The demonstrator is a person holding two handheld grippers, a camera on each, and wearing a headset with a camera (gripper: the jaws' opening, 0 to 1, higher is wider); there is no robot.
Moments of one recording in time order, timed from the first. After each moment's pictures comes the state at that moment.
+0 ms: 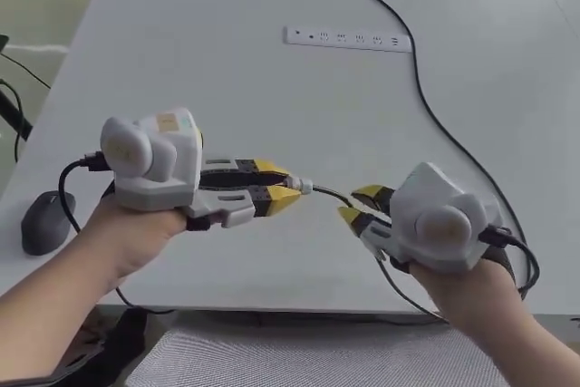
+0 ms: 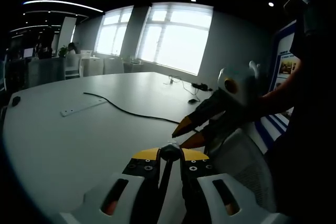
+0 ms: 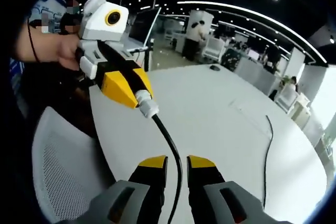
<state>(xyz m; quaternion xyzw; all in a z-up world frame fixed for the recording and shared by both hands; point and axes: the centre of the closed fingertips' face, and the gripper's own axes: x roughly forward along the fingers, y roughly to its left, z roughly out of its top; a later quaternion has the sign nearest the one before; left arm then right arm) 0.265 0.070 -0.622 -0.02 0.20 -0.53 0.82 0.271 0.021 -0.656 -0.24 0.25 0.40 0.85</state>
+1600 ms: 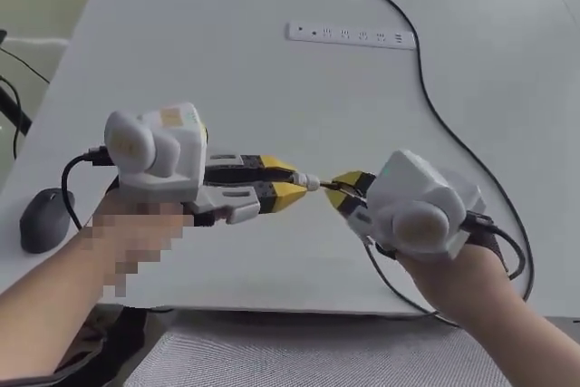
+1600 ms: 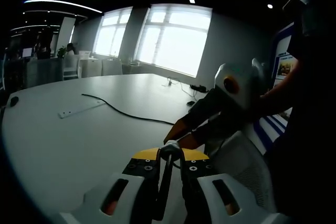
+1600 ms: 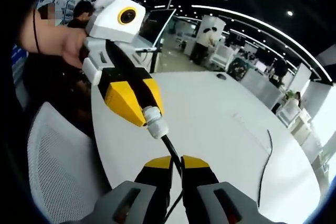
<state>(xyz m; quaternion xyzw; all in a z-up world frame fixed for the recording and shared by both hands) 0.271 0.066 -0.619 -0.03 0.20 -0.54 0.82 0.287 0.035 -0.659 -0.25 0.24 0.40 0.85</state>
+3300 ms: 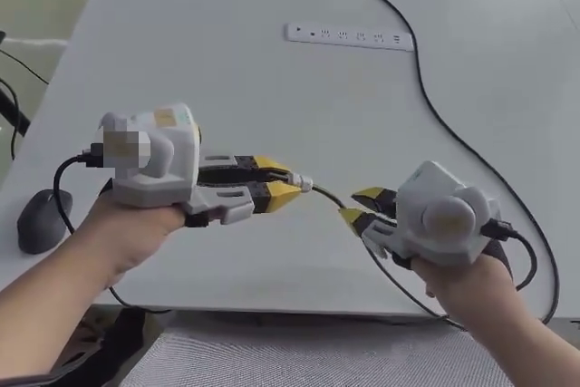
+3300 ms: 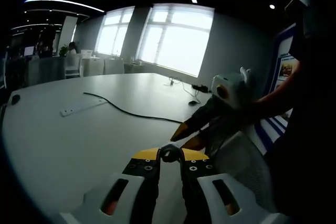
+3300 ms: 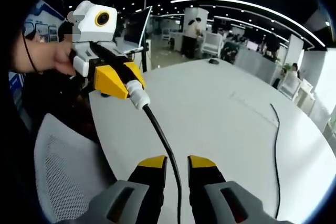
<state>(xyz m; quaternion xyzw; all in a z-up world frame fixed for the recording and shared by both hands) 0.271 0.069 -0.621 -0.03 0.20 -0.53 0.82 0.278 0.010 -0.673 -0.18 0.28 0.39 0.86</state>
